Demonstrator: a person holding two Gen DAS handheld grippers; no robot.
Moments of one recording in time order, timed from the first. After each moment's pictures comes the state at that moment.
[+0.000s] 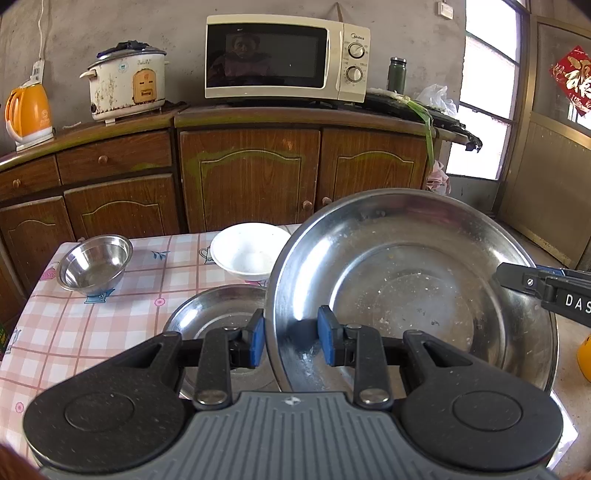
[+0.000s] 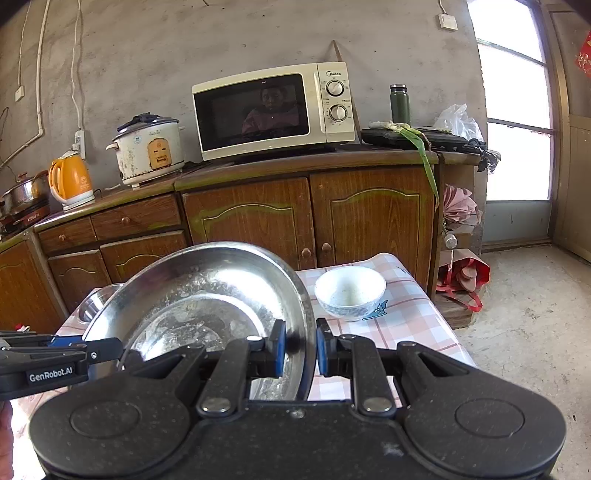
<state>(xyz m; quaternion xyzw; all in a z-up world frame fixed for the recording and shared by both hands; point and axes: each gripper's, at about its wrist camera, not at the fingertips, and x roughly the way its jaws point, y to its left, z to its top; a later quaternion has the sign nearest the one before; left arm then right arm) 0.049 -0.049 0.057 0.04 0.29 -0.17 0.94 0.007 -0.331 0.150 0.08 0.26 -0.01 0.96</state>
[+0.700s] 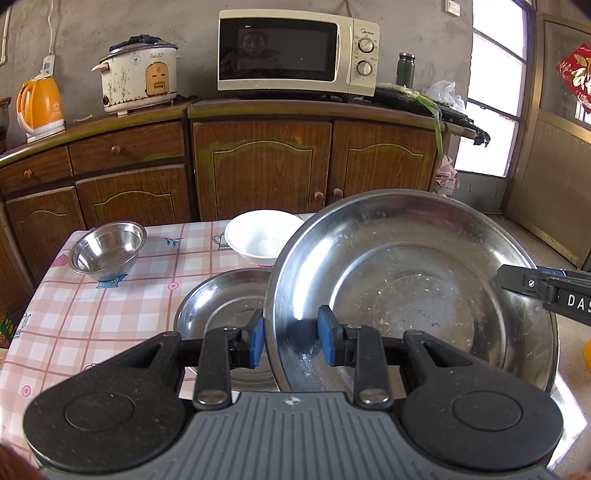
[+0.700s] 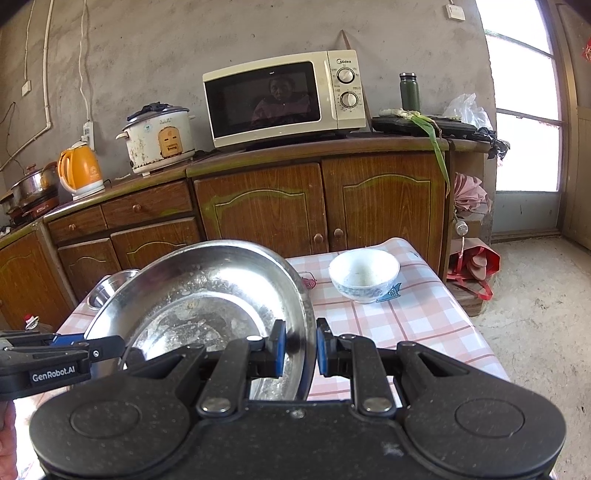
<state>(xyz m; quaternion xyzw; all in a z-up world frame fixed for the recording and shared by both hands) 0.038 -0.039 0.047 0.04 0.29 -0.16 0.94 -0.001 -0.321 0.136 0.09 0.28 0.00 0.96</state>
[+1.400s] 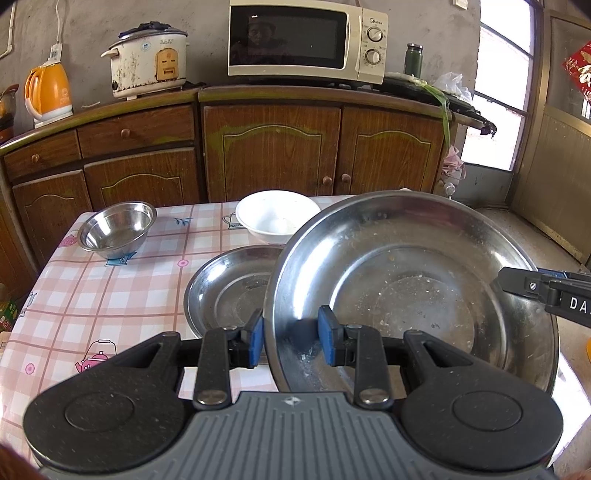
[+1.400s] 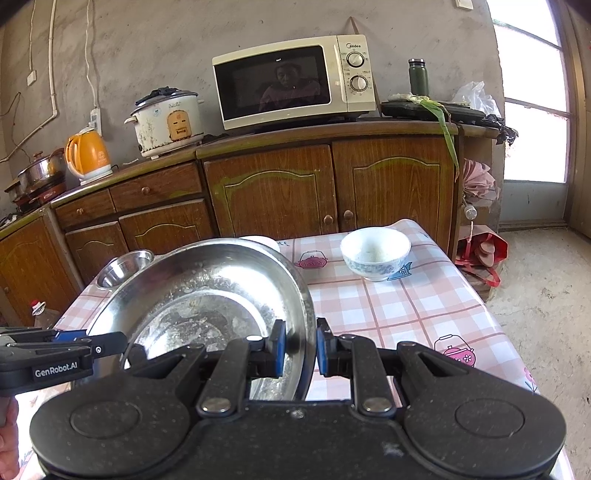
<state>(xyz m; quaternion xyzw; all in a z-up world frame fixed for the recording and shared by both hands) 0.029 -0.026 0.032 0.04 0.31 -0.15 0.94 -0.009 -0.310 0.120 0.09 0.30 0.02 0.95</state>
